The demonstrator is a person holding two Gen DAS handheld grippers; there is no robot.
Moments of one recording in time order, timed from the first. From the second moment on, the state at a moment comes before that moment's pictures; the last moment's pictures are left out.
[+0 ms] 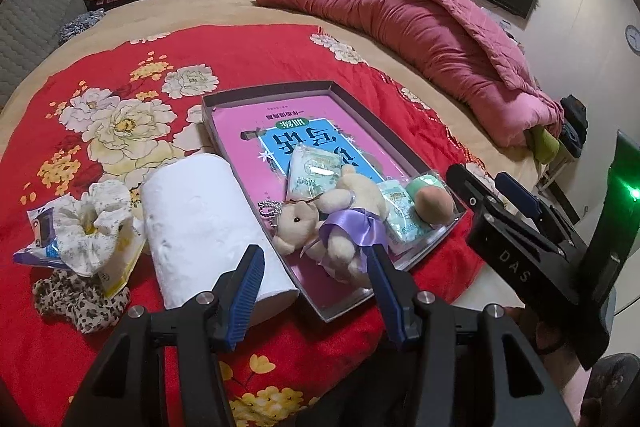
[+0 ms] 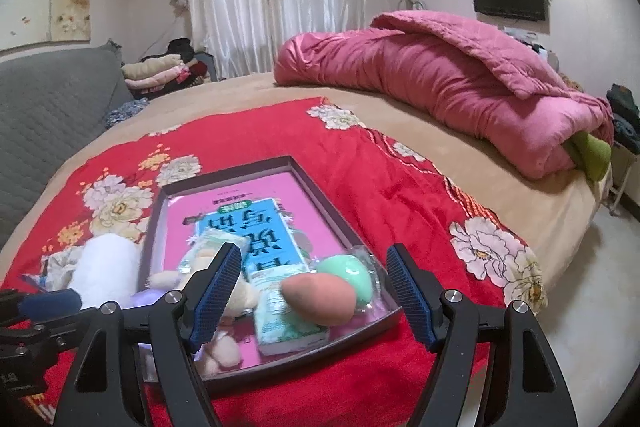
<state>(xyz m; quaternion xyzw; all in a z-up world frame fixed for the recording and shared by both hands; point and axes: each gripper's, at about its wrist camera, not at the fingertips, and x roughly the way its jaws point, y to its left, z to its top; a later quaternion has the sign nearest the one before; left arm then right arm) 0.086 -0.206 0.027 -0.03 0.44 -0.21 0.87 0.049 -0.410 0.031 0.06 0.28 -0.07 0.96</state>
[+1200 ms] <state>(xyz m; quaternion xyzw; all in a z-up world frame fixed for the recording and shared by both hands) 0.028 -0.061 0.056 -0.10 0.39 -0.12 0.91 -0.005 -0.256 0.102 -0.08 0.20 0.06 0.97</state>
